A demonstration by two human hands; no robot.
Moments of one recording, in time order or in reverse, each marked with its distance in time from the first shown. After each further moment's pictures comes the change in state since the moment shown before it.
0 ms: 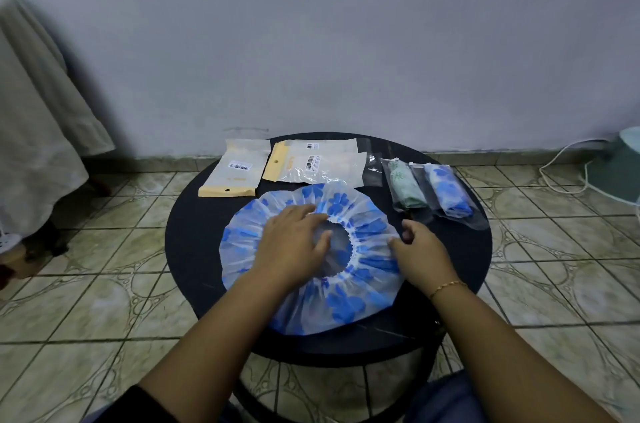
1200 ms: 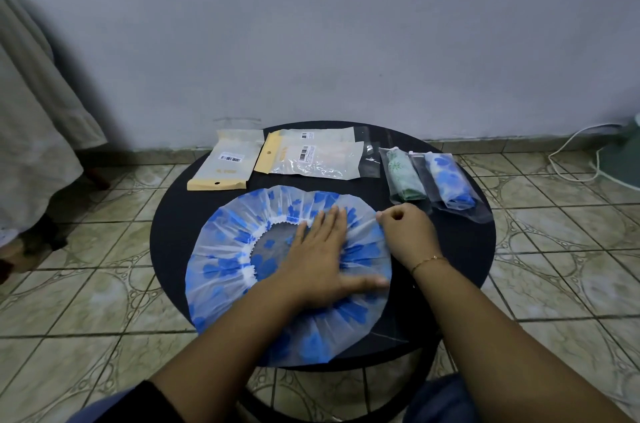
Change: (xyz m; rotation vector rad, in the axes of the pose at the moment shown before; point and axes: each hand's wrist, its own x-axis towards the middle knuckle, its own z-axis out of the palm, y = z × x) left_hand -0.003 0.027 0.032 -0.056 -0.421 0.070; right_hand 0.032 -0.006 0.010 -0.040 0.090 0.003
